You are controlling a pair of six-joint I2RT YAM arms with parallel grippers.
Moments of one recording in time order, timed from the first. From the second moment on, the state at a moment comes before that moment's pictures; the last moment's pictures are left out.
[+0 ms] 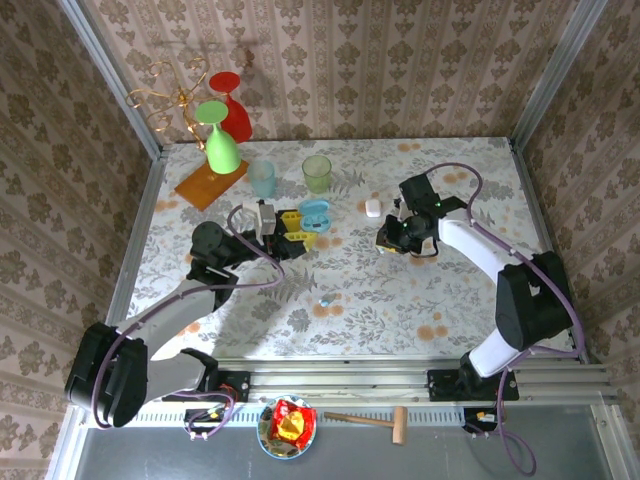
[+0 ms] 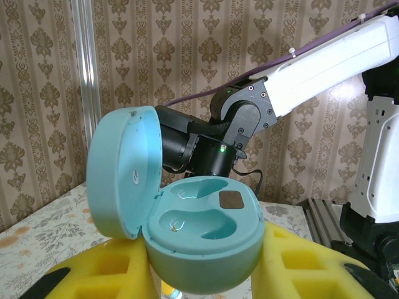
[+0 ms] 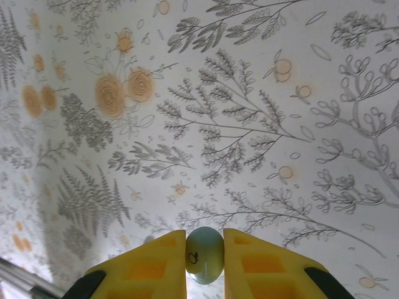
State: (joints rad) left arm -0.50 1.16 0.55 0.91 0.93 -0.24; right arm 0.31 1.59 1.13 -0.68 -0.36 0.63
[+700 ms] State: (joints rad) left arm -0.48 1.36 0.56 0.95 0.91 -0.20; right arm 0.33 1.27 1.09 -0.65 -0.48 0.71
